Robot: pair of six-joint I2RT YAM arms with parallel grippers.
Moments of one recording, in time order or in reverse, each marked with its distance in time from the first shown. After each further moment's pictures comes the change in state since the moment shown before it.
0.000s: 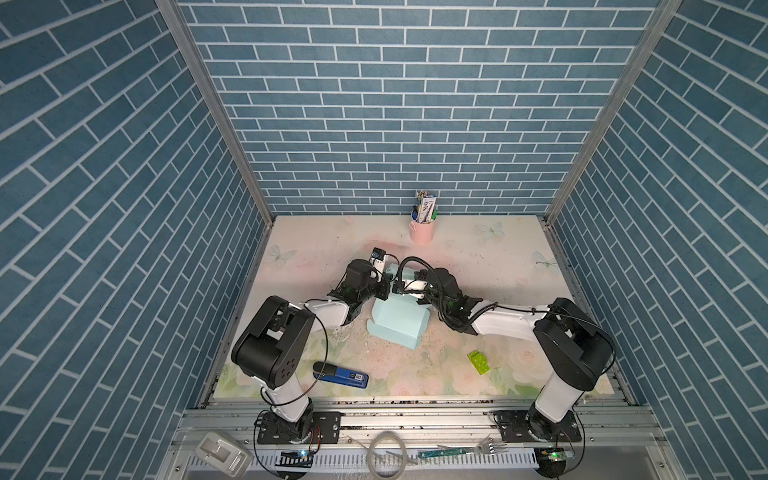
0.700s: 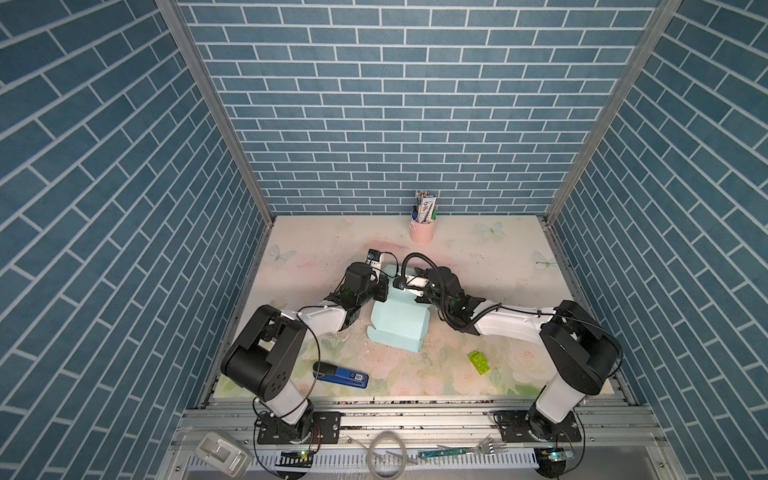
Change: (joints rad) left arm -0.026 -0.097 -0.033 -0.074 -0.114 -0.087; right arm -0.006 -0.061 0.000 -0.011 -0.048 0.182
